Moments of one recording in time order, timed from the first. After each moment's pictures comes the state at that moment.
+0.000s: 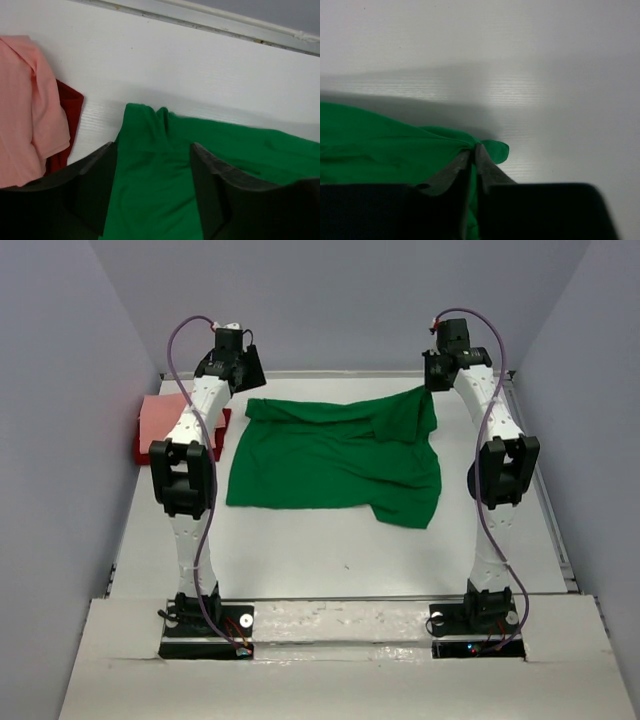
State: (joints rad) left arm -0.14 2.13 2.03 -0.58 -0.07 -0.34; right arm 0.12 2.22 2.27 -0.86 0.13 0.07
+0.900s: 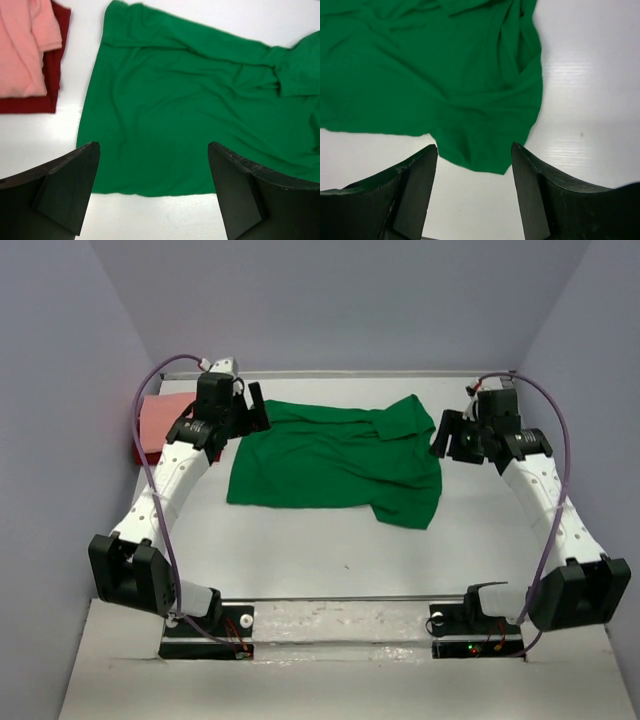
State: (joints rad) left arm -0.26 1.42 1.37 -0.54 -0.07 -0.37; right arm 0.11 1.34 1.33 -0.79 -0.09 0.27
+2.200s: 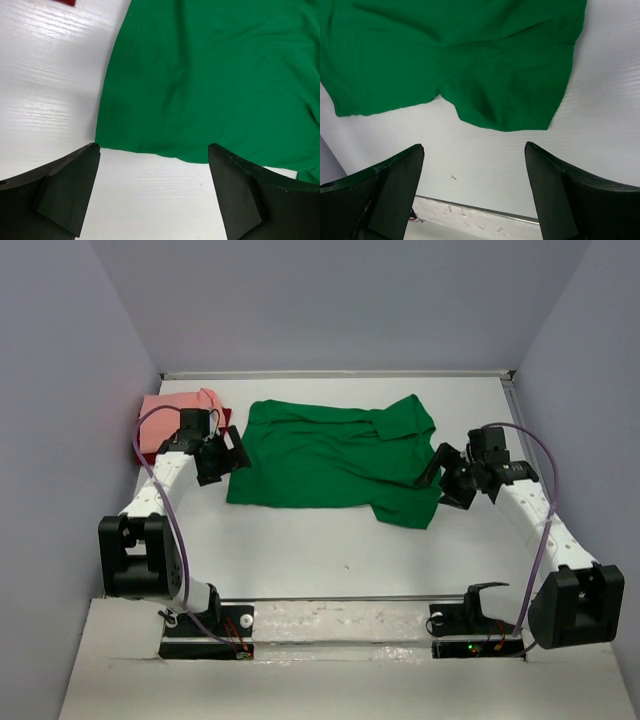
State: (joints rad) left arm -0.02 1.45 1.05 -0.56 0.14 -0.41; right arm 0.09 1.20 0.92 -0.70 -0.28 0.64
